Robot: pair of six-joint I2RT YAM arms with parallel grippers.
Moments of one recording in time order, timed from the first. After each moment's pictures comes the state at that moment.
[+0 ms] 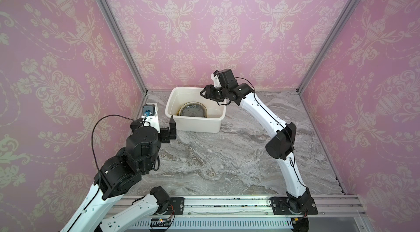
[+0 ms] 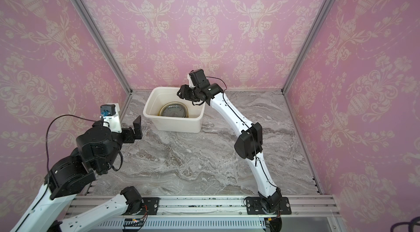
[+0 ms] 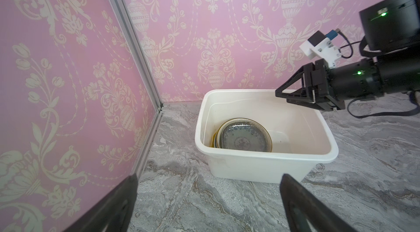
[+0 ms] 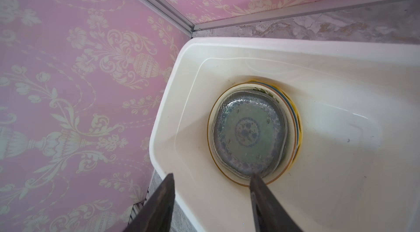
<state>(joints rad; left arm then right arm) -0.73 0.72 1.25 -0.86 -0.79 -0.19 0.62 2.21 2.41 -0.78 -0.25 0.63</state>
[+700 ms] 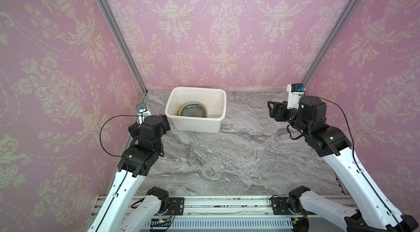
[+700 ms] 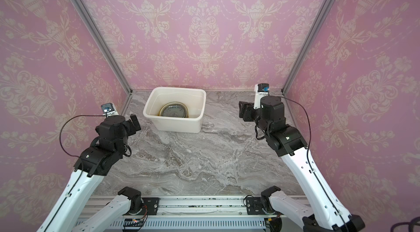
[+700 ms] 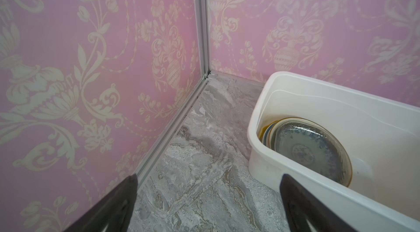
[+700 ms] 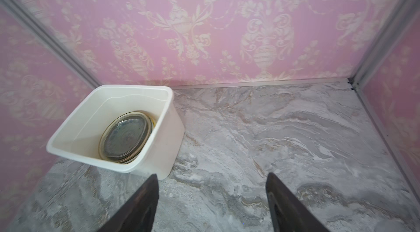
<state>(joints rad) -0.20 0.84 1.00 -0.67 -0.66 -0.33 0.30 0.98 1.20 -0.60 0.17 0.29</state>
